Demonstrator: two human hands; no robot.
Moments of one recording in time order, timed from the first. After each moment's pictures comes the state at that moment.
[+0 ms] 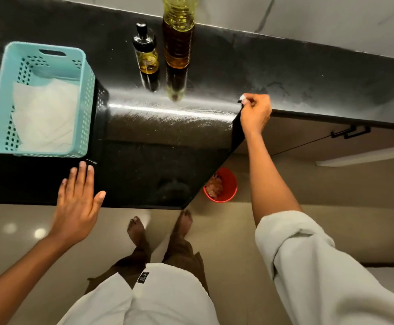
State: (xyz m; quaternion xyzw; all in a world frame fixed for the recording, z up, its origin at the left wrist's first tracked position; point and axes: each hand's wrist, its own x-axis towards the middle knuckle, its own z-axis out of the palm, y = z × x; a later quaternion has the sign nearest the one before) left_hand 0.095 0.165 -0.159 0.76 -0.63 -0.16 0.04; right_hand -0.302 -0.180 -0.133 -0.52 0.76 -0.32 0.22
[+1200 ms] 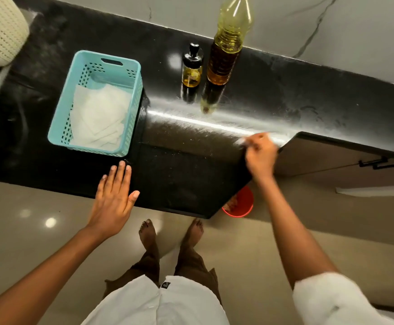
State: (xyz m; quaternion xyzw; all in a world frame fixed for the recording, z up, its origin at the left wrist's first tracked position) left_hand 0.094 0.168 -0.161 0.76 -0.64 -0.15 0.02; right_hand -0.261 -0.095 -0.125 -0.70 0.63 -0.26 0.20
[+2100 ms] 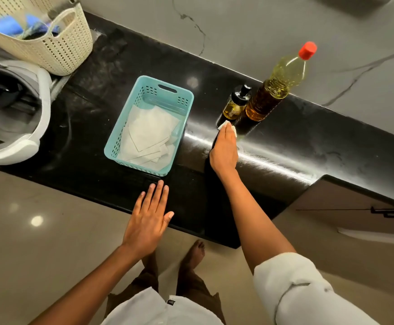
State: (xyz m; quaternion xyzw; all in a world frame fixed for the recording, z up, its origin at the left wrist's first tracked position) left_hand 0.092 0.170 -0.165 0.76 -0.64 -0.12 0.02; right_hand -0.031 -0.114 -0.116 -0.78 0.60 -0.06 0.17
